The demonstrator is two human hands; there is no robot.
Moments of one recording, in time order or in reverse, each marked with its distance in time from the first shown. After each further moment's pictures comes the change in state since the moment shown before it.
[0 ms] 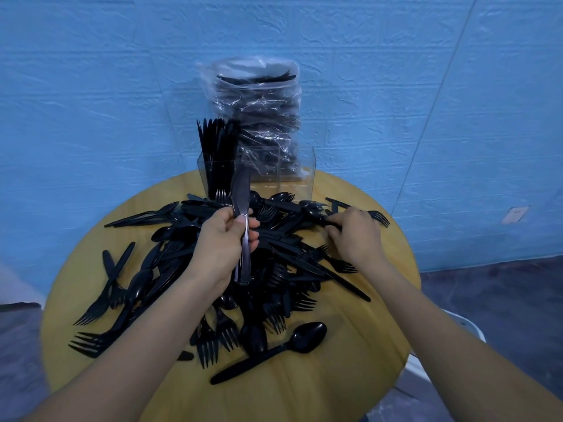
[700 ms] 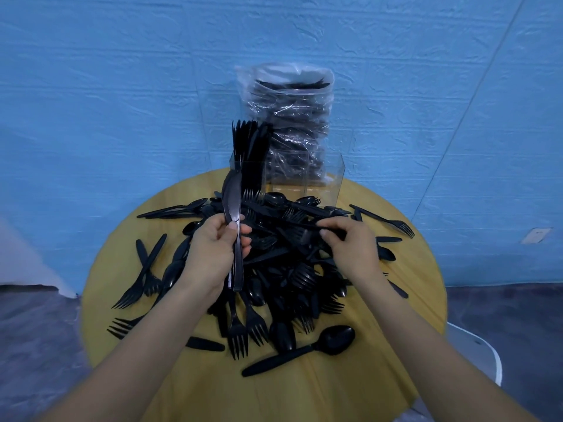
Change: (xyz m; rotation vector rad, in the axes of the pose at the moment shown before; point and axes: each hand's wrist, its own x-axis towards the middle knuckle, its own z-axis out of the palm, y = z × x) left_hand -0.003 -0.010 -0.053 -0.057 0.097 0.032; right_hand -0.029 -0.060 -0.001 0.594 0.038 0.037
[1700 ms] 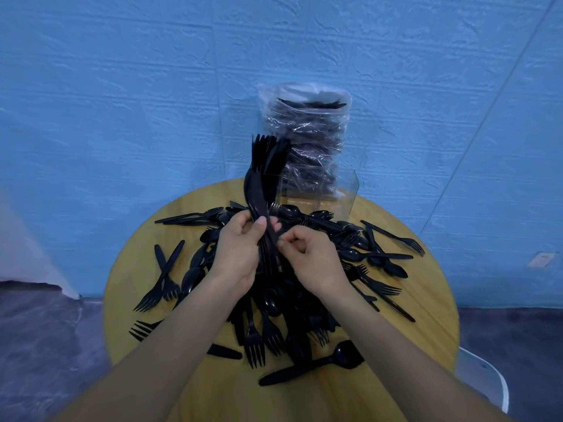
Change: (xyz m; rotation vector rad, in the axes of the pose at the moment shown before) left_hand 0.007 0.016 0.012 -0.288 -0.031 -0.038; right_hand -0.022 -0.061 0.041 0.165 -0.284 -0.095
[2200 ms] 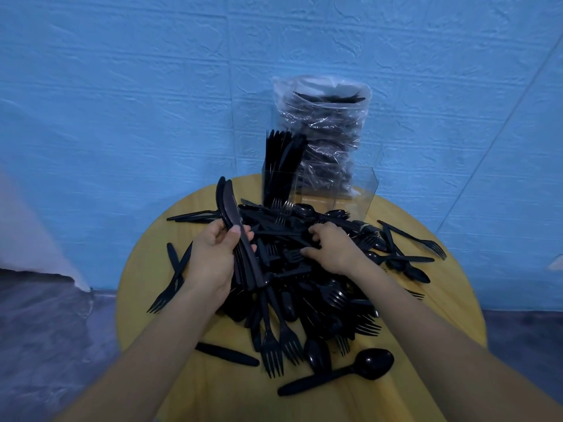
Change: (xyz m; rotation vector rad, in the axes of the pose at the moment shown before) left_hand 0.009 0.003 -0.051 -0.008 0.142 -0.006; right_hand 0.062 0.037 -0.008 -0.633 -0.279 0.127
